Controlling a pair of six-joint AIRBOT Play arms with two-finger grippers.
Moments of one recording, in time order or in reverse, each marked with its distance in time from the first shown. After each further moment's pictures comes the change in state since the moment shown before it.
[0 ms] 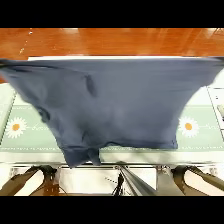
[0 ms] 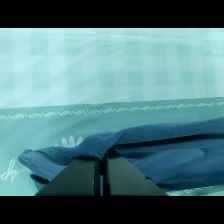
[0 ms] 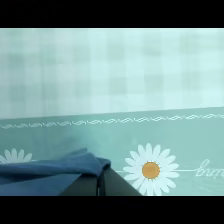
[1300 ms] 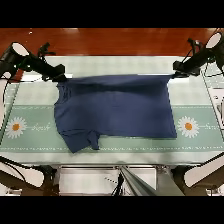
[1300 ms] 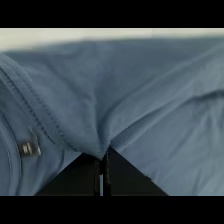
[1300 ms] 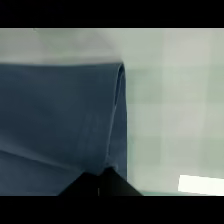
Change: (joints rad) left arm -0.143 -0.747 -0.053 -0.054 0.307 0.111; right arm 0.115 -0.627 -0.019 0.039 -0.277 0.010
